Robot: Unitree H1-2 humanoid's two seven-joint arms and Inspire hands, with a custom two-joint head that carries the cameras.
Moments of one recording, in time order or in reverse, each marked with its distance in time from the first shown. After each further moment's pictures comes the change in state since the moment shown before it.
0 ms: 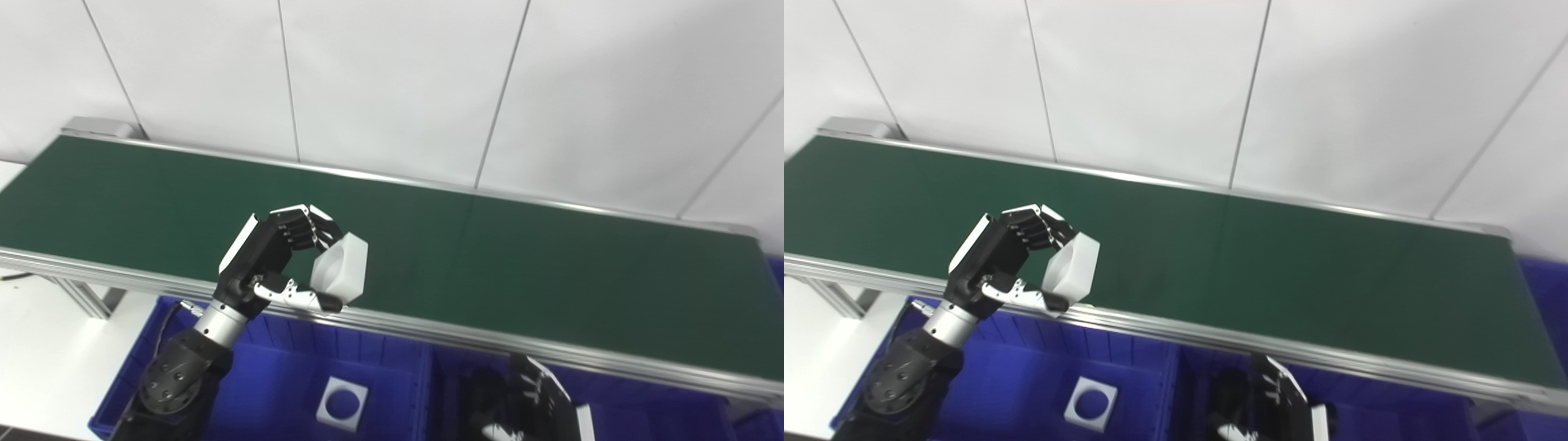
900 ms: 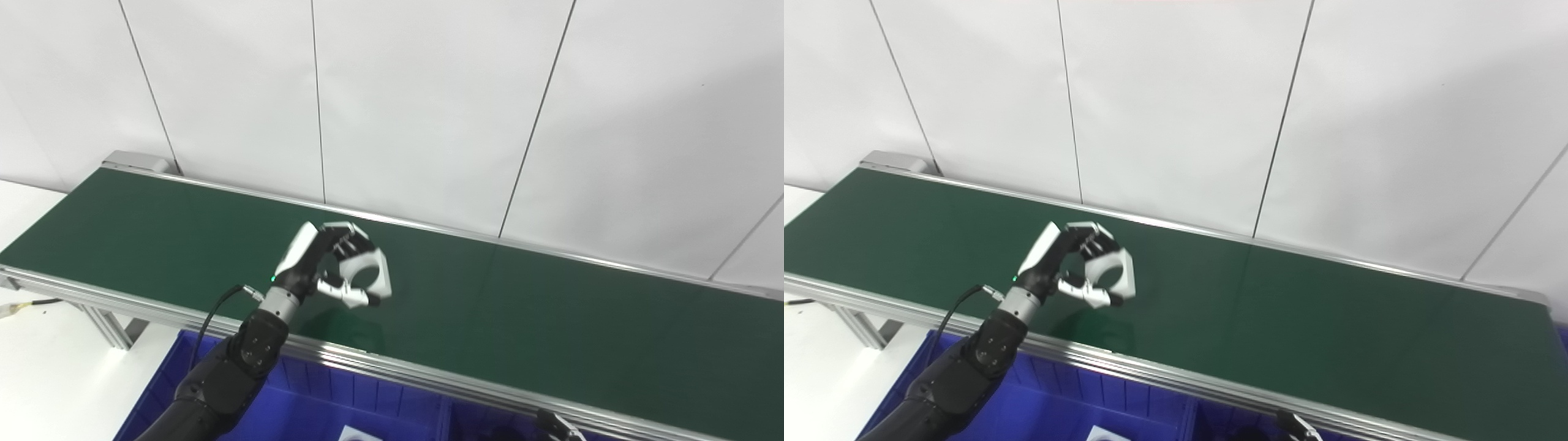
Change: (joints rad) left arm -0.369 0.002 -0.075 0.670 0.389 -0.280 0.446; right arm -0.040 -0.035 0.034 0.086 -0.004 0.000 -0.080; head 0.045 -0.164
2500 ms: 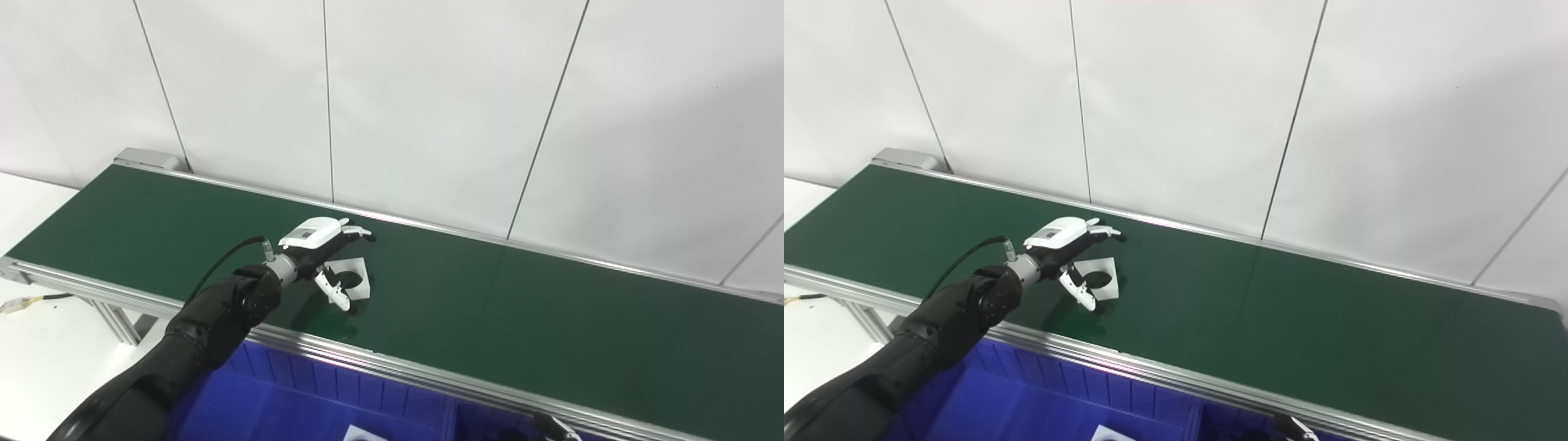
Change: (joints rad) left arm -0.192 0.151 -0.183 0.194 0.591 0.205 -0.178; right arm -0.012 0.016 -0.004 0.025 0.034 0.000 0.038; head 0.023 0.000
